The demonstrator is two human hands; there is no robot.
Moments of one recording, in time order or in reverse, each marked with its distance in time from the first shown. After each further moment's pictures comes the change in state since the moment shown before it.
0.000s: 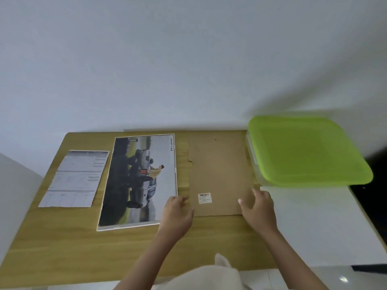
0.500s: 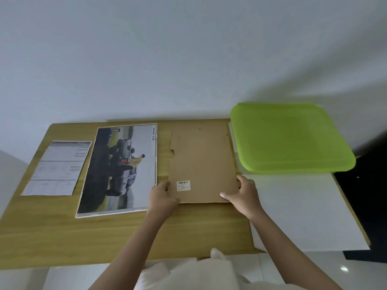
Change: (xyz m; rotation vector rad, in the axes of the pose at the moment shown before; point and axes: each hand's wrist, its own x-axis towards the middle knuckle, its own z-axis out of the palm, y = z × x) left_hand 0.009 0.023 0.027 -0.015 0.020 -0.214; right_hand 0.027 0.028 -0.013 0.156 -0.201 0.021
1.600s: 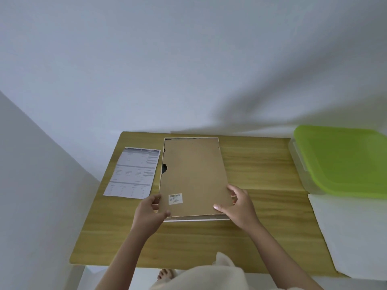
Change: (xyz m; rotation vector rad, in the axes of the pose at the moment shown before) left_hand 0.013 -0.148 -0.206 -0.135 0.095 0.014; right_hand -0.071 -0.155 0.154 0.181 -0.062 -0.227
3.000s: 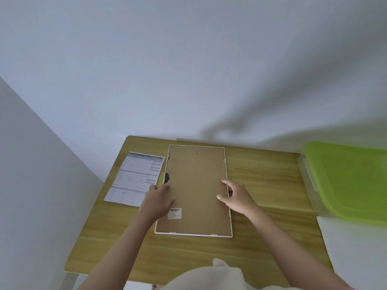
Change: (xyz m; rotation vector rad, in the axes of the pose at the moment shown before) left_hand 0.075 0.010 0.012 0.393 -0.048 0.070; right_hand 0.090 -0.017 -0.007 -0.341 -0.256 -0.031
